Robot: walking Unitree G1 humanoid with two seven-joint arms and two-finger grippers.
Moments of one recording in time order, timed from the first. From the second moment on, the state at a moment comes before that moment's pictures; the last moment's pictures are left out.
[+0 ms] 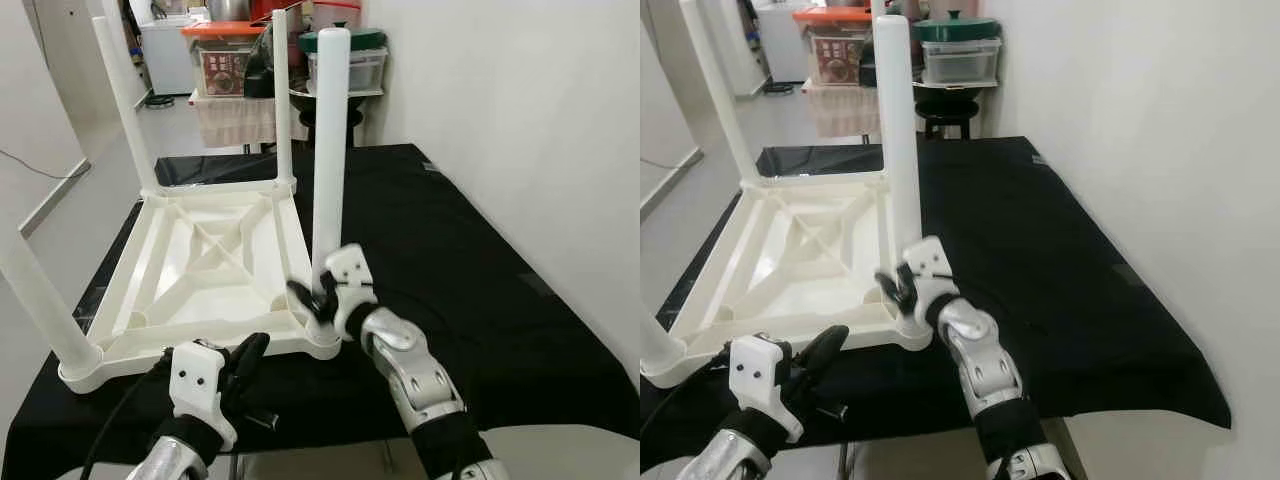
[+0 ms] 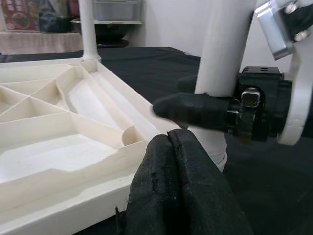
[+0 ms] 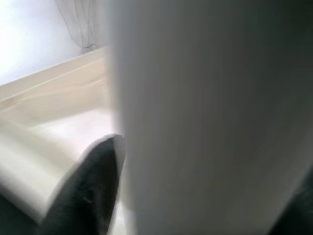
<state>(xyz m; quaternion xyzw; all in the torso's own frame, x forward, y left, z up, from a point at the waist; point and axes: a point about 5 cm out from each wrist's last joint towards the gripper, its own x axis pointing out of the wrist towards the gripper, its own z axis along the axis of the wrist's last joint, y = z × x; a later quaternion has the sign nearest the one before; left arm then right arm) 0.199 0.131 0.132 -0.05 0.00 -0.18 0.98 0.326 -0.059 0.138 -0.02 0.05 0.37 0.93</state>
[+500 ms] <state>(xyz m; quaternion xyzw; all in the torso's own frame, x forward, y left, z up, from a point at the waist) 0.198 0.130 0.131 -0.05 0.00 -0.18 0.98 0.355 -0.076 0.204 -0.07 -0.01 0.62 0.78</state>
